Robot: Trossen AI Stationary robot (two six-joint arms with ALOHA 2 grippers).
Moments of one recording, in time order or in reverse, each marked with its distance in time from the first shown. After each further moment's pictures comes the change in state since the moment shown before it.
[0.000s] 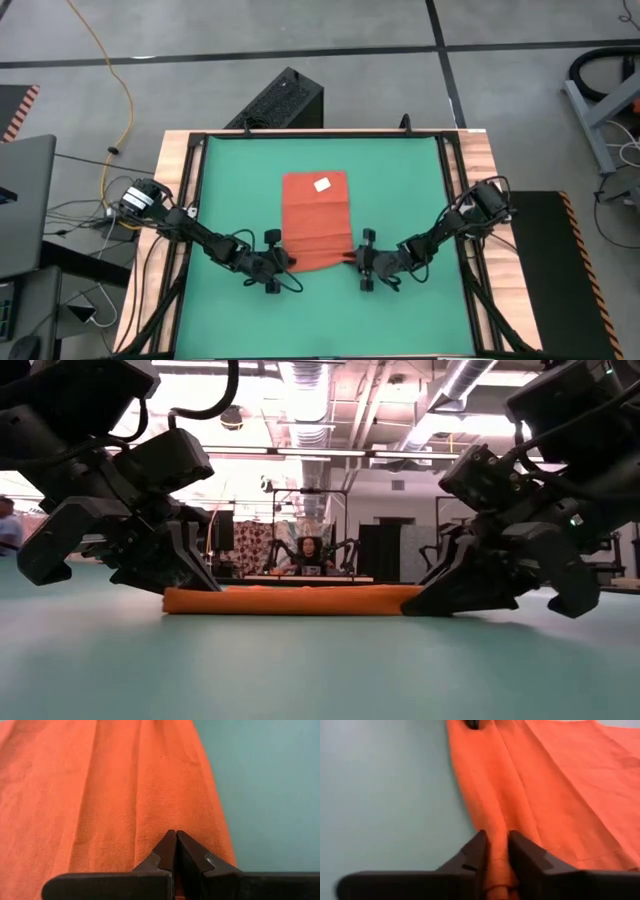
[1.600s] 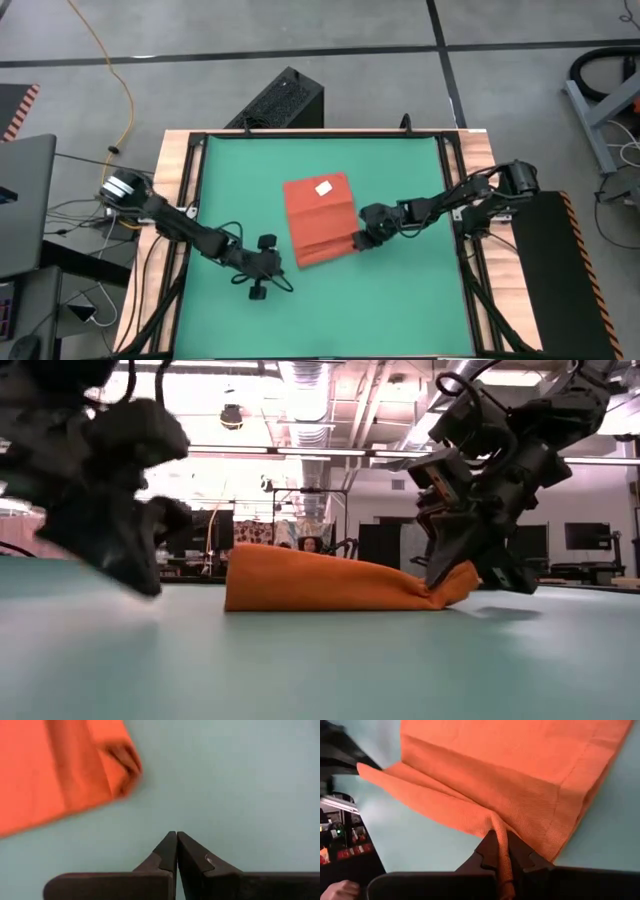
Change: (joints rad) left arm -0.003 -0.223 -0.006 -0.103 0.252 -0.018; right arm -0.366 -0.411 0.024 -0.453 -0.757 1.018
